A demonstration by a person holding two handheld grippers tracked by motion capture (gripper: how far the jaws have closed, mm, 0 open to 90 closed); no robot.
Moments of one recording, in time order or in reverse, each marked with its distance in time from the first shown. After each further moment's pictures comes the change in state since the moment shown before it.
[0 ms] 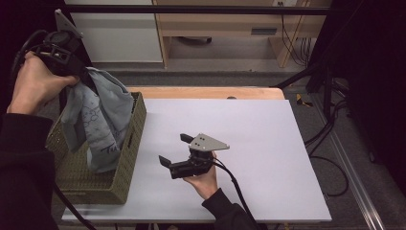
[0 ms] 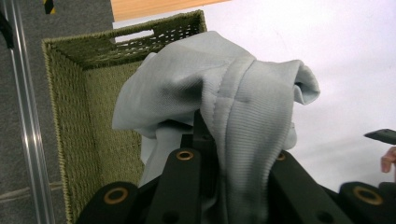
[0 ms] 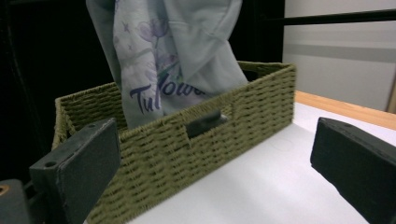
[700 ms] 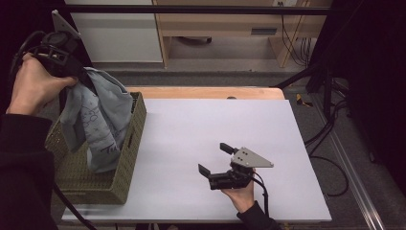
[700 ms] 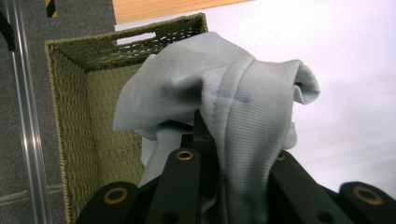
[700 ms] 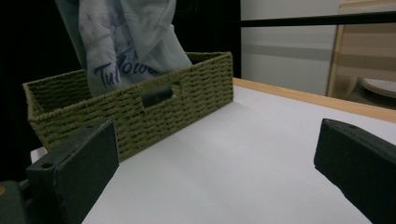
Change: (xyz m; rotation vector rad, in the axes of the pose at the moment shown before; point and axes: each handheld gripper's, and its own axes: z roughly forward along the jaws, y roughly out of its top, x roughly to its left) left arm 0.003 -0.004 -0.001 -0.023 0.001 -0.005; right arm -0.025 -0.023 -0.095 -0.011 -0.146 -0.005
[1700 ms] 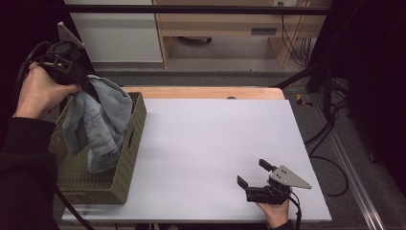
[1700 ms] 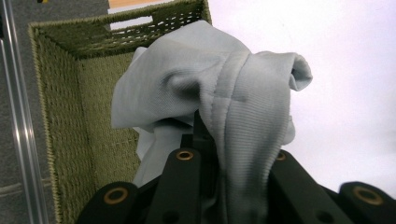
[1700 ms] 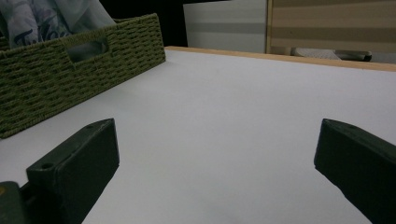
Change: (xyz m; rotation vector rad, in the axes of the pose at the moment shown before) left arm 0.005 -0.006 0.019 0.035 -0.012 -0.010; right arm -0.046 -0.054 -0.085 0.058 -0.216 0.041
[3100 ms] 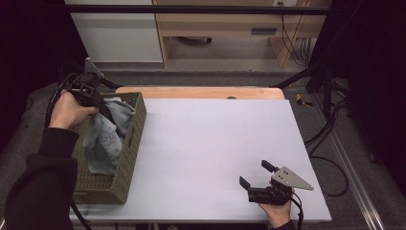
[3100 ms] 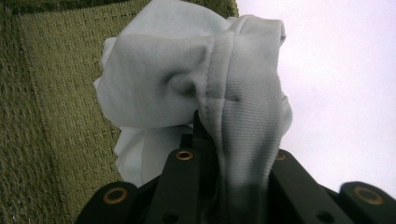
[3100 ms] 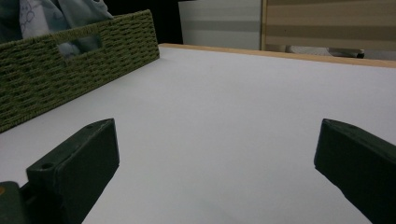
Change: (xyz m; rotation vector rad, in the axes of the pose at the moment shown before) left arm 0.020 -0.010 0.101 0.147 -0.045 -0.025; right arm -0.004 -0.004 -0.004 0.007 -0.019 0.000
